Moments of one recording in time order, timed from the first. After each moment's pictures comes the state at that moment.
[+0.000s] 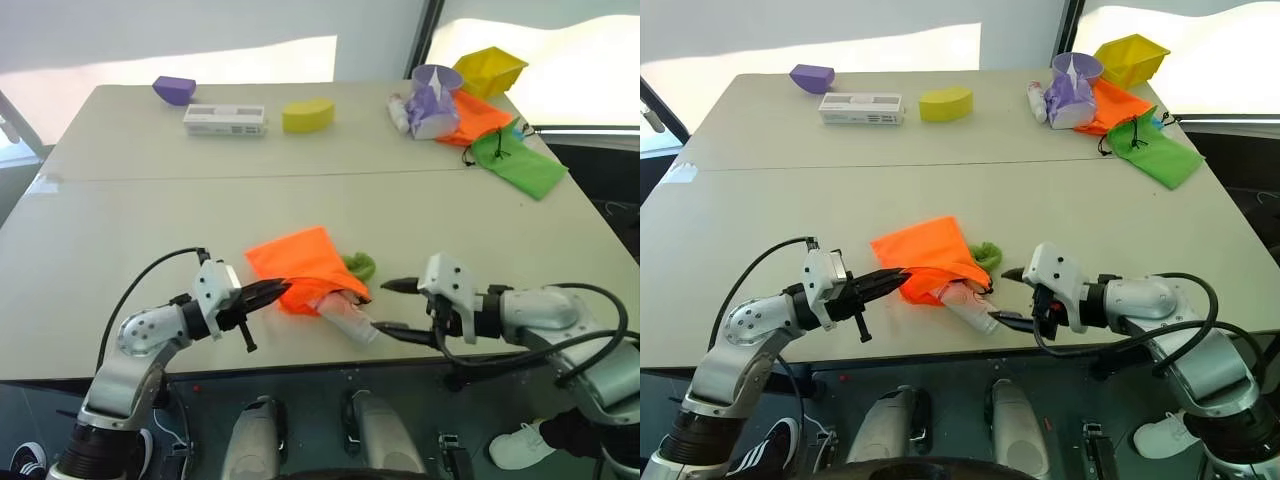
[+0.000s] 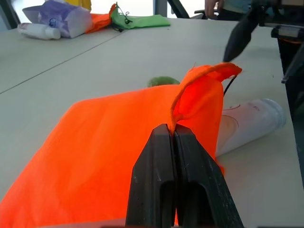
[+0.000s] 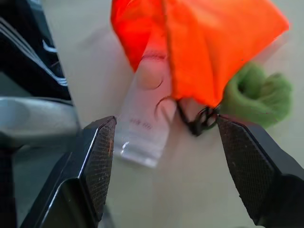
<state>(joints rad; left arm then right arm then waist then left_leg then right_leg) -0.02 0.53 -0.04 -0.31 -0.37 0.14 -0.88 -0.08 -0.87 0.05 -0.66 0.47 0.78 0.90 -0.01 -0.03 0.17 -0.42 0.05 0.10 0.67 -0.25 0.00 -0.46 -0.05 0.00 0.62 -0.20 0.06</state>
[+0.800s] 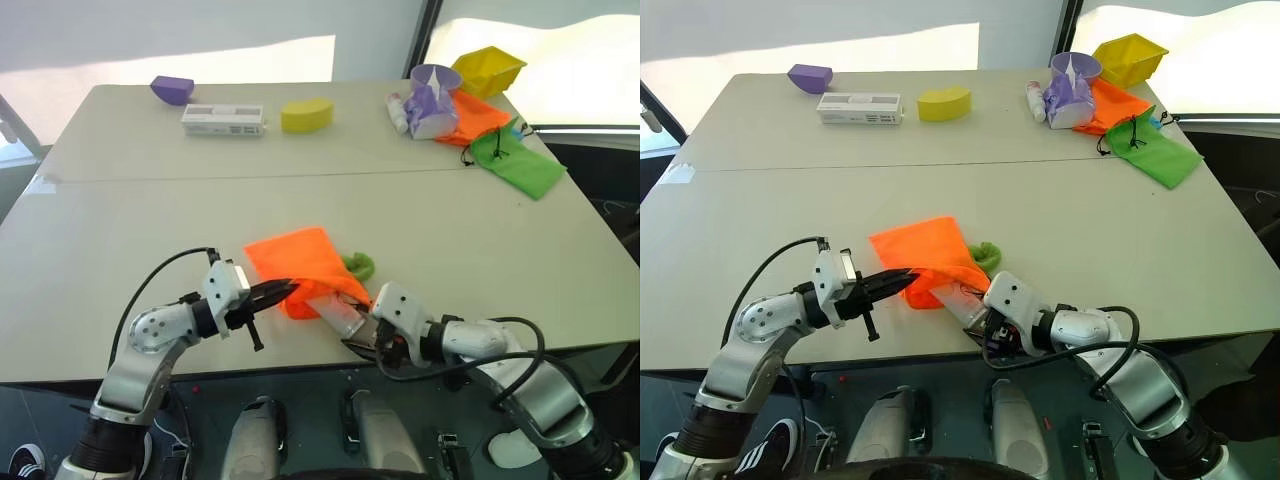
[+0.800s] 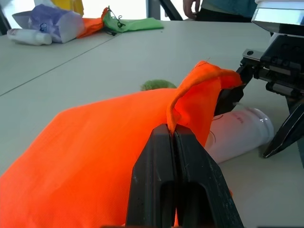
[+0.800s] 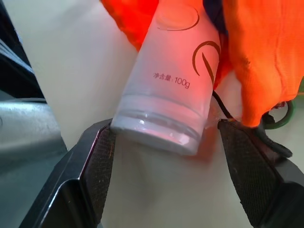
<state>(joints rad) -0.05 0.51 -0.07 -0.27 -0.34 0.10 -0.89 -0.09 -0.64 0.29 -0.63 0.28 0.84 0.61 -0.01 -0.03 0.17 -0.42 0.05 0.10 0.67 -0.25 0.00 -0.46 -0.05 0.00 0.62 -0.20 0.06</state>
